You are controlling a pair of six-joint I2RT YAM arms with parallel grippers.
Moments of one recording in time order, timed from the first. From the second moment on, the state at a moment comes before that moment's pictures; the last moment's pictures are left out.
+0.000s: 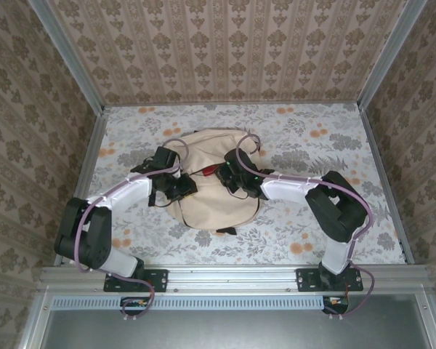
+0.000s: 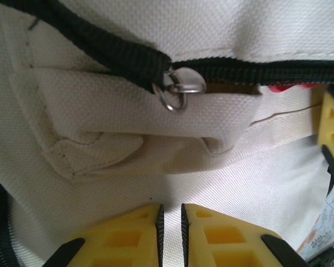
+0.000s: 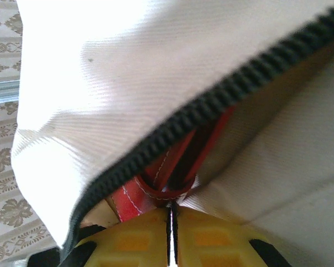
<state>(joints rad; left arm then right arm) -0.43 1.48 0.86 -0.50 0.42 -0.68 0.71 1.82 1.07 0.09 0.00 1.52</state>
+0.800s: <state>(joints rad) -0.43 1.52 0.86 -0.47 0.43 -0.68 0.69 1.95 1.17 0.20 -0.06 1.50</state>
